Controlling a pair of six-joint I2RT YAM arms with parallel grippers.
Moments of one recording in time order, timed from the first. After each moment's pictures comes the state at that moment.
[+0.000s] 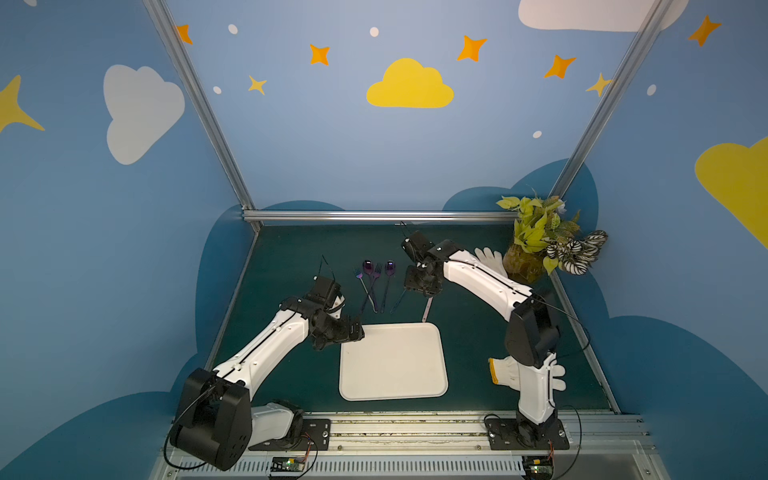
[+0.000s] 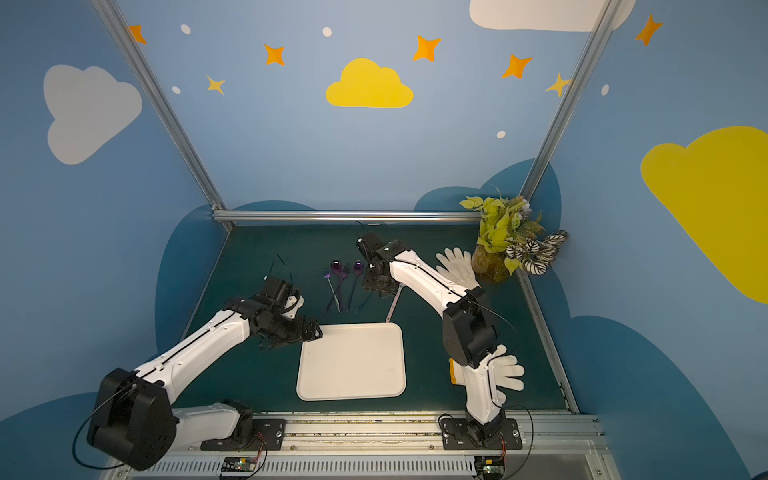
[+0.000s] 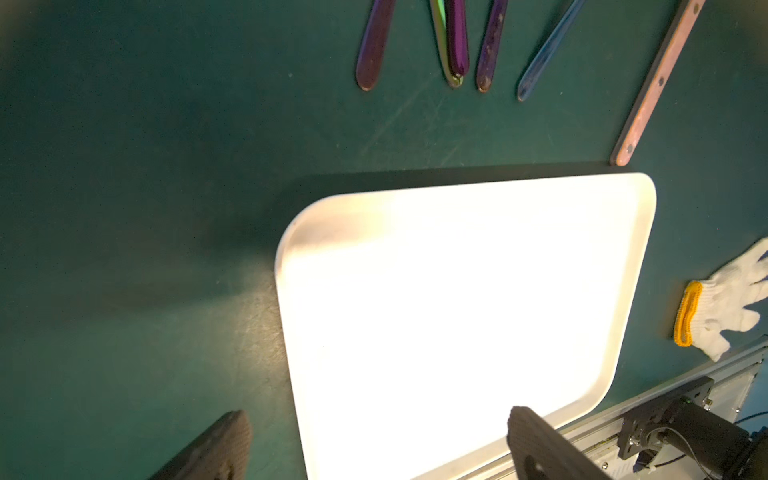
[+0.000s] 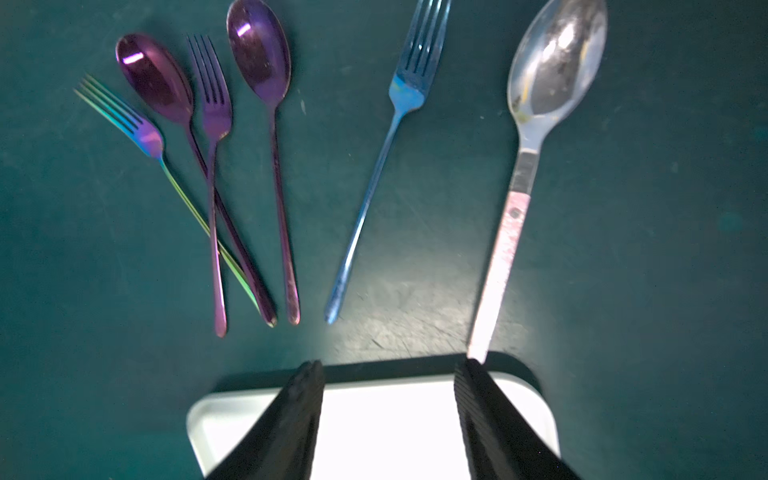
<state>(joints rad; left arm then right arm) -0.34 1.28 0.84 -0.84 0.29 -0.41 0.71 2.11 1.91 -1.05 0.07 0.88</state>
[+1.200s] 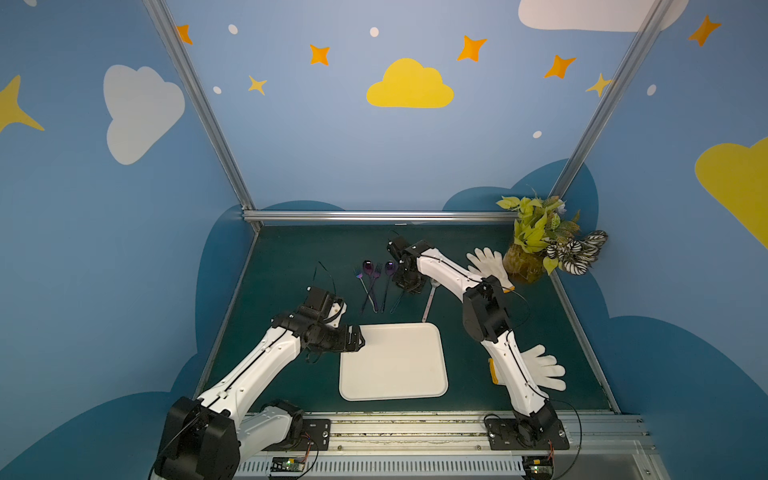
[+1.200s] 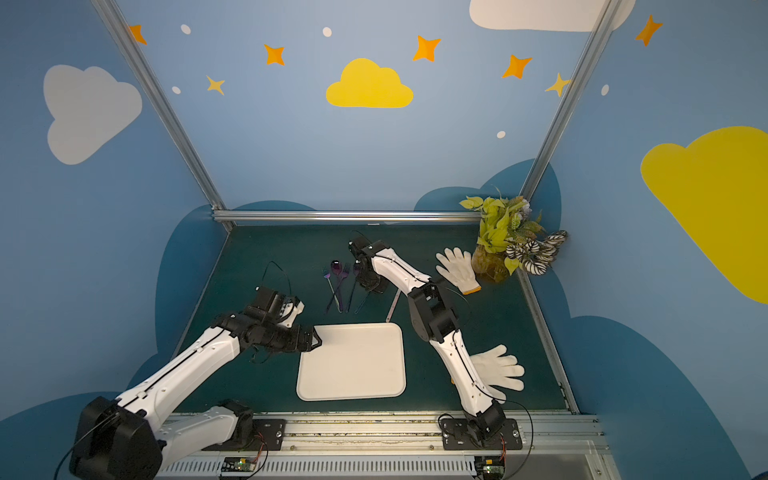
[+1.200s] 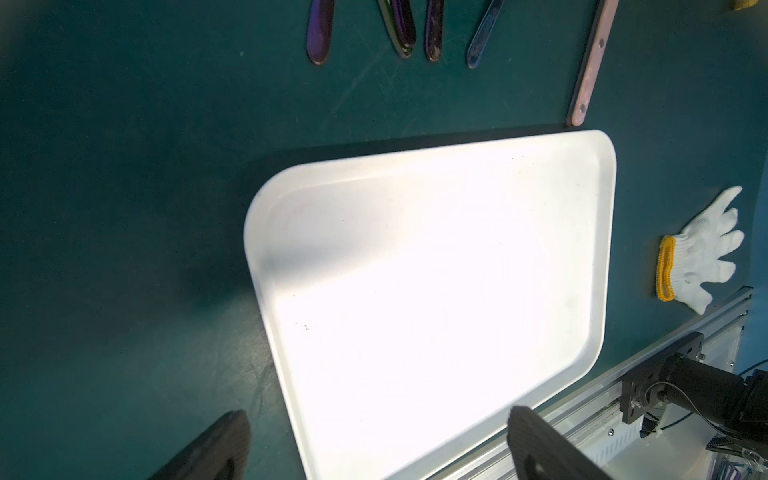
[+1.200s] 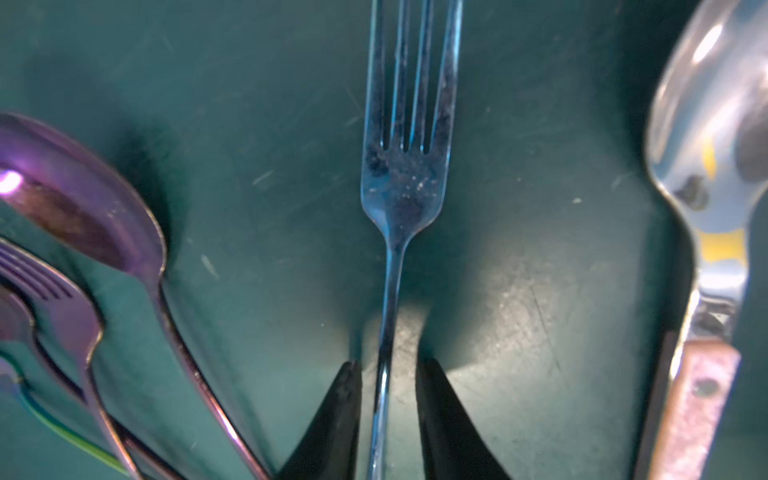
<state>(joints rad) -0.35 1.14 0.75 -0.80 0.34 -0.36 0.68 2.49 2.22 -1.10 0.08 1.10</state>
